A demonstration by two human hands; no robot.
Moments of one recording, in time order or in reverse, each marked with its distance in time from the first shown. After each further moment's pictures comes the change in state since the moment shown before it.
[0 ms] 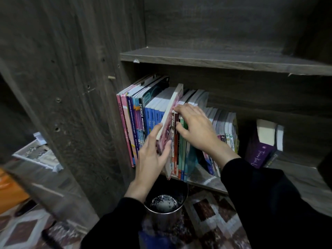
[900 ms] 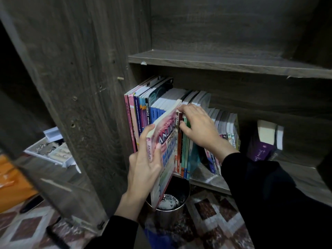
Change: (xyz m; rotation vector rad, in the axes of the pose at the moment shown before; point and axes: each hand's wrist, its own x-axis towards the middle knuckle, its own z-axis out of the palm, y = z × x) left_hand -0.017 0.042 -0.049 -0.059 0.011 -0.223; right_hand 0.001 -0.005 -0.003 -0.004 -0.011 0.016
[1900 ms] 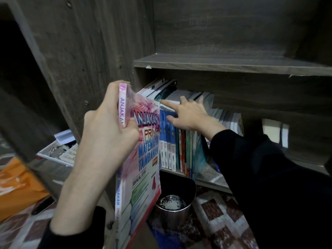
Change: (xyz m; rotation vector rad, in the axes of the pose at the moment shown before) left_hand 0.041 0.101 -0.102 0.315 -0.025 -0.013; right_hand 0.046 -0.037 -0.017 -0.330 -0.332 0.034
